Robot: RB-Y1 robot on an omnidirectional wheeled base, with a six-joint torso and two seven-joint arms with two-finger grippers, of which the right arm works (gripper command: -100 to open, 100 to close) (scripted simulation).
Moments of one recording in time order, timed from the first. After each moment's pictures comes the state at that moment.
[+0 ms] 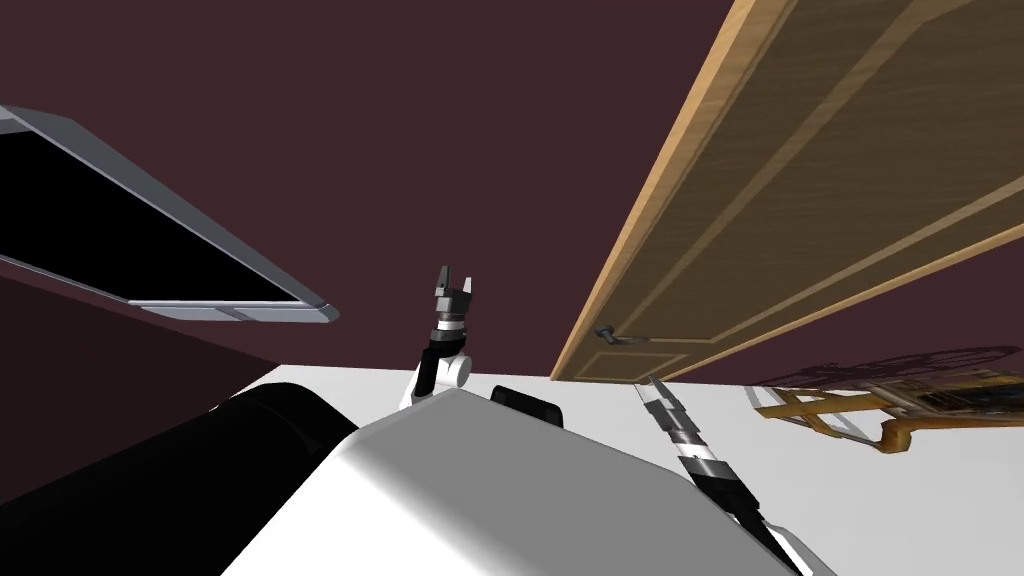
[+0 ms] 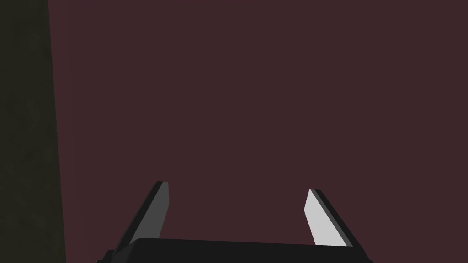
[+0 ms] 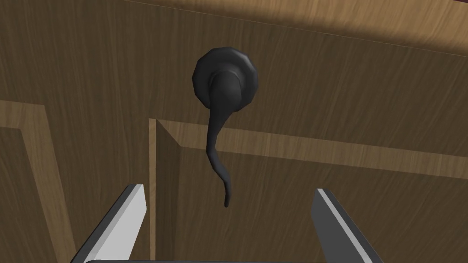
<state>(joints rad) 0.14 -0.59 0.07 -0.67 0.05 -1.15 -0.49</state>
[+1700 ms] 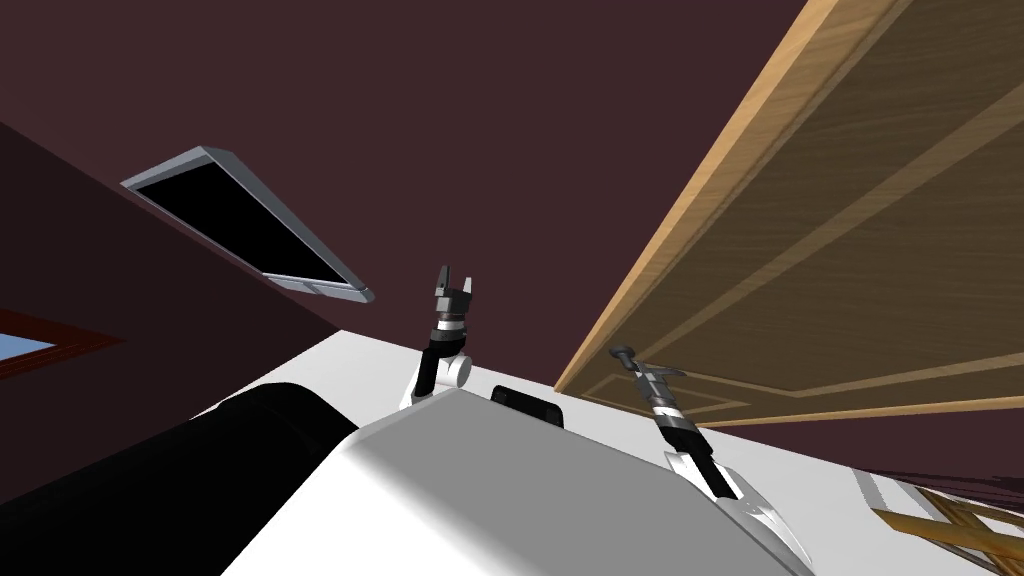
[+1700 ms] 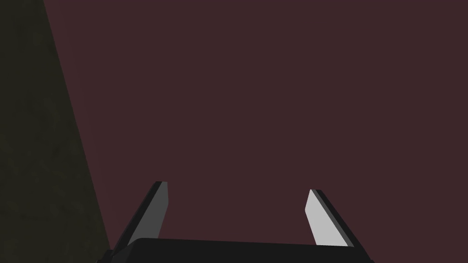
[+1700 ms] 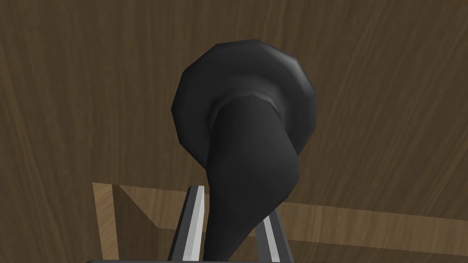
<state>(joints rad) -0.02 -0.51 0.02 -0.60 0.01 -0.97 -0.42</state>
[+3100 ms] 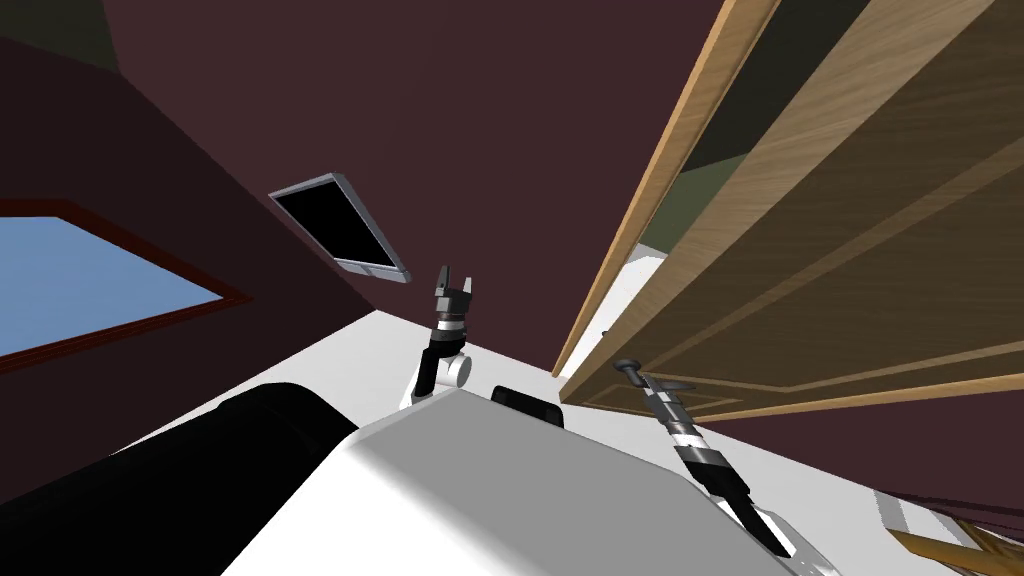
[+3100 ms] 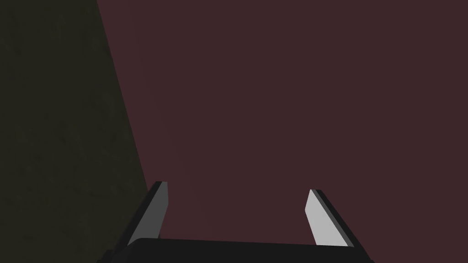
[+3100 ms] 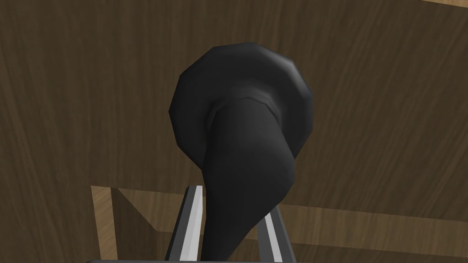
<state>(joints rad) 0.08 -0.58 0.07 -0.61 0.04 -1.12 -0.50</state>
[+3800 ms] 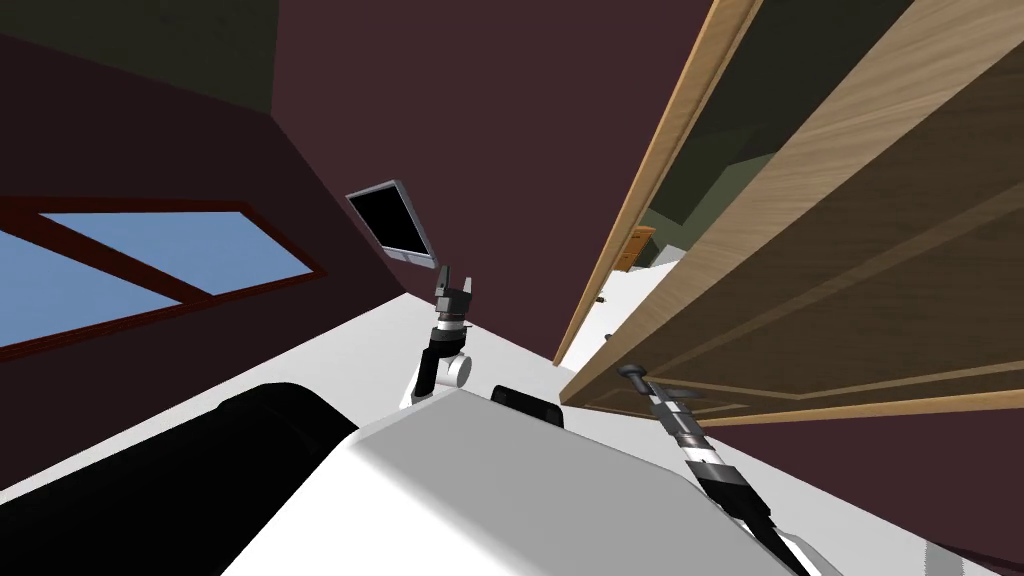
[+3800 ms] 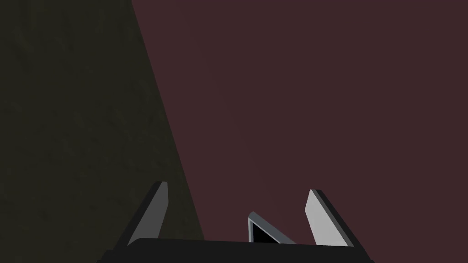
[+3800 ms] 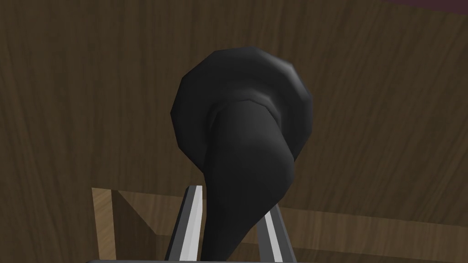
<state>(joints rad) 0.09 -0.60 0.08 -0.54 0.05 -1.21 -0.51</state>
